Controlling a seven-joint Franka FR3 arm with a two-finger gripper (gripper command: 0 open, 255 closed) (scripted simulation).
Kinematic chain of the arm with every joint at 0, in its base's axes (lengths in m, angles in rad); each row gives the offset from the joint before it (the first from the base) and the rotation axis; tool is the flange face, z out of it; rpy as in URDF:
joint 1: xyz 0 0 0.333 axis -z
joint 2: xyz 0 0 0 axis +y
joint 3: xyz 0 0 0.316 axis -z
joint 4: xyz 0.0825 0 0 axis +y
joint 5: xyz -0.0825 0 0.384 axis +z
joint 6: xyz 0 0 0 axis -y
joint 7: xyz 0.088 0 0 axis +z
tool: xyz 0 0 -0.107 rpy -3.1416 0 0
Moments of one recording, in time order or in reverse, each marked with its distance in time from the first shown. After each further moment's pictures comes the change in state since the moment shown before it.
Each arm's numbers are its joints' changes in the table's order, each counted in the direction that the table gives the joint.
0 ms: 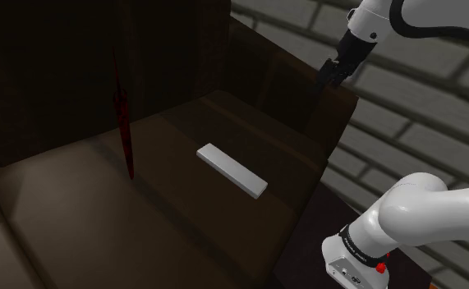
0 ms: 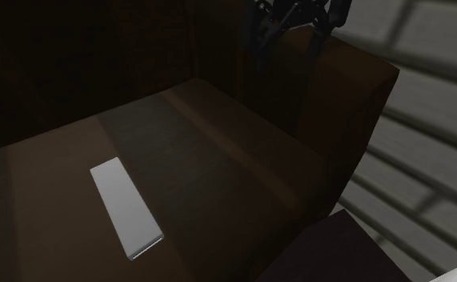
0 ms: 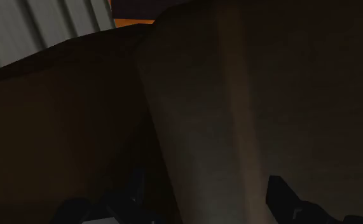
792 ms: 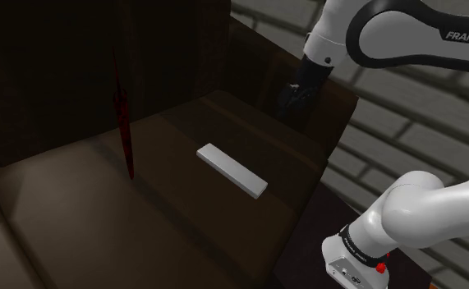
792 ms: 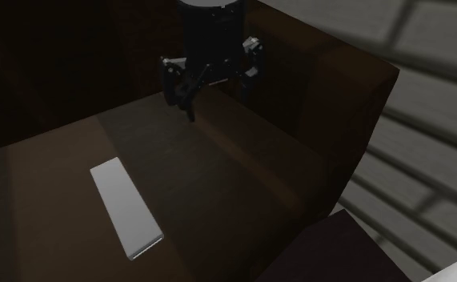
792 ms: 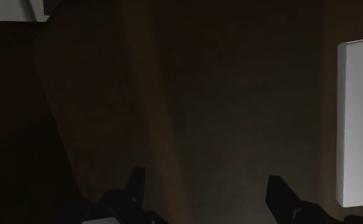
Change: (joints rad) arm -0.081 0.115 -0.160 0.055 0.123 0.106 -0.160
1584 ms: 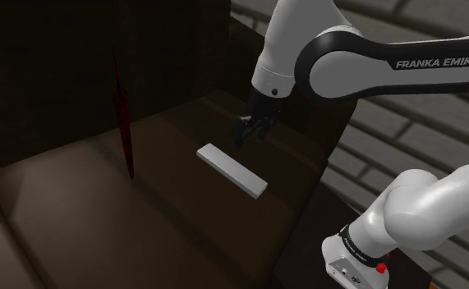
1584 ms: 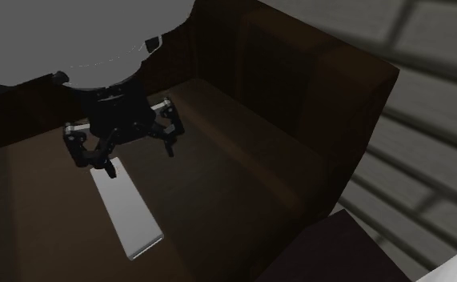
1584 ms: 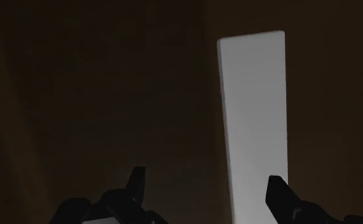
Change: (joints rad) arm -0.080 0.236 -0.192 -0.049 0.104 0.141 -0.186
